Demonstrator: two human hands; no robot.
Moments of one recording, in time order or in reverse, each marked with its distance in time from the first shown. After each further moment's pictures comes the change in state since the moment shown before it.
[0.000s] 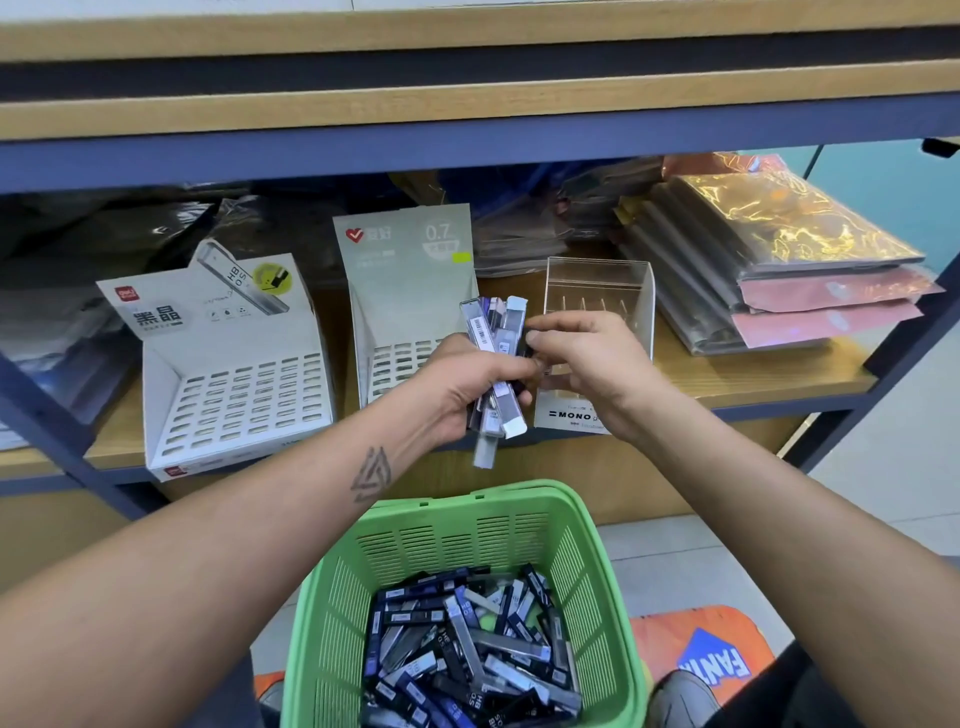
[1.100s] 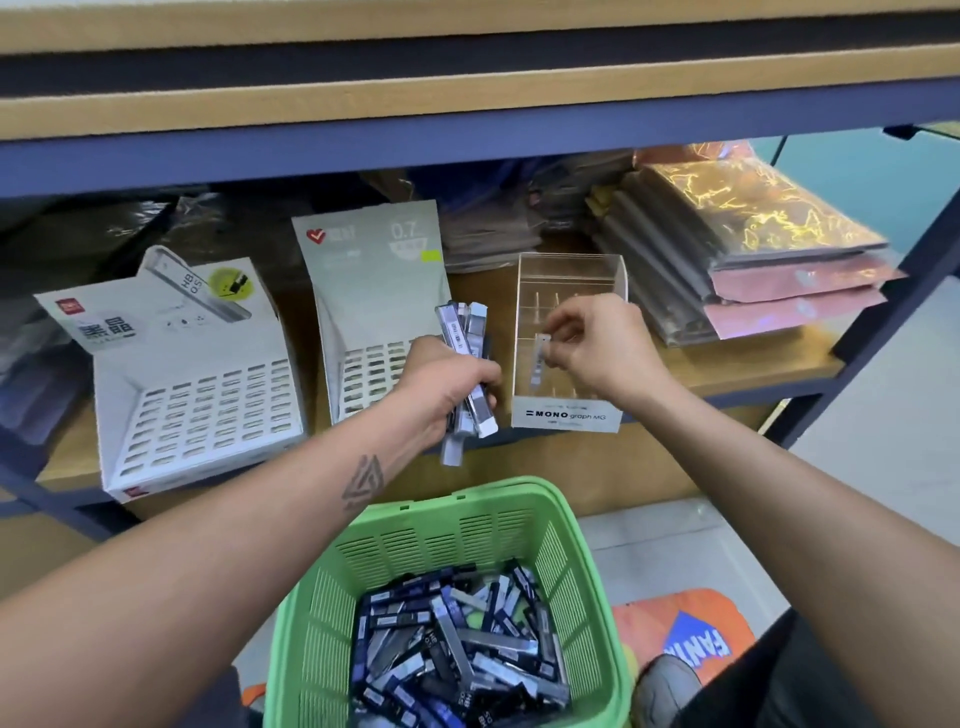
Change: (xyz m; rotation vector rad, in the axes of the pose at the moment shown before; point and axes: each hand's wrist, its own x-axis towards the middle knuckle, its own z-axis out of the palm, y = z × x) left_hand 0.013 -0.001 0.009 0.239 0.288 -0.009; right_hand 0.014 0.005 -0.035 -0.730 0.152 -0.270
